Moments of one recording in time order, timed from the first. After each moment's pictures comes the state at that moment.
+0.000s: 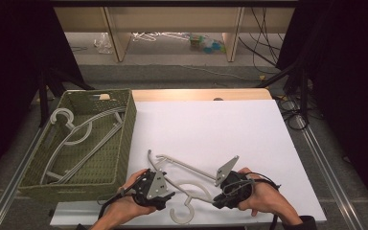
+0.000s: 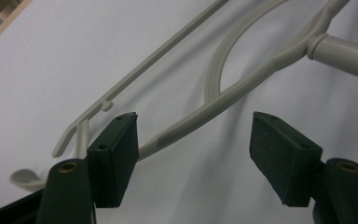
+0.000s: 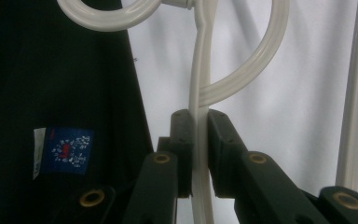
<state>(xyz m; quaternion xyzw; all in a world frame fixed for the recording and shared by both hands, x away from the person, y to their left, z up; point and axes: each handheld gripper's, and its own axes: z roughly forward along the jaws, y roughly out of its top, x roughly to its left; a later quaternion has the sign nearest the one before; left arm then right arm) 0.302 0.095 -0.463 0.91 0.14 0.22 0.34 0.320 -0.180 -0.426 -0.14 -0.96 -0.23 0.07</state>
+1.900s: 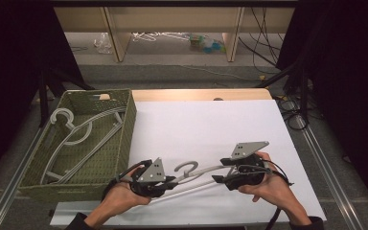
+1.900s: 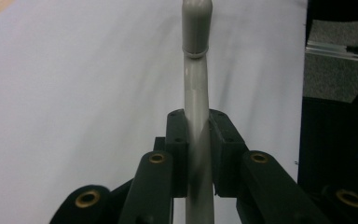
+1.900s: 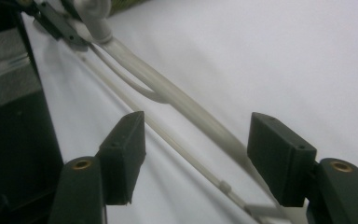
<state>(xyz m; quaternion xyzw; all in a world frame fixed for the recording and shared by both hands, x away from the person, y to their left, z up) 0.312 0.103 -0.414 0.89 0.17 0.10 0.42 0.337 -0.205 -0.388 -0.25 -0.89 -0.38 -0.09</state>
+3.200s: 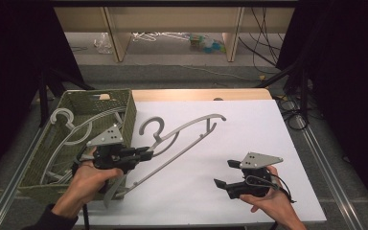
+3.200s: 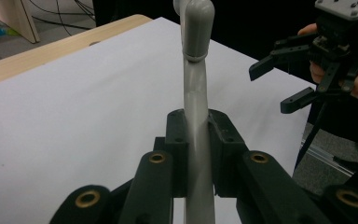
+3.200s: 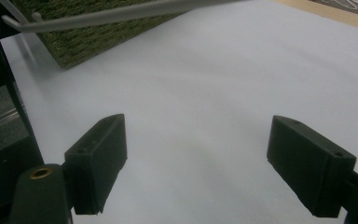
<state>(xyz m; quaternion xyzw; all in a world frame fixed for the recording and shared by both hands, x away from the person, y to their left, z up) 0.330 0.172 -0.341 0.79 0.30 0.08 0.52 0.314 -0.219 -0.410 -0.30 -0.83 -0.45 -0.12</state>
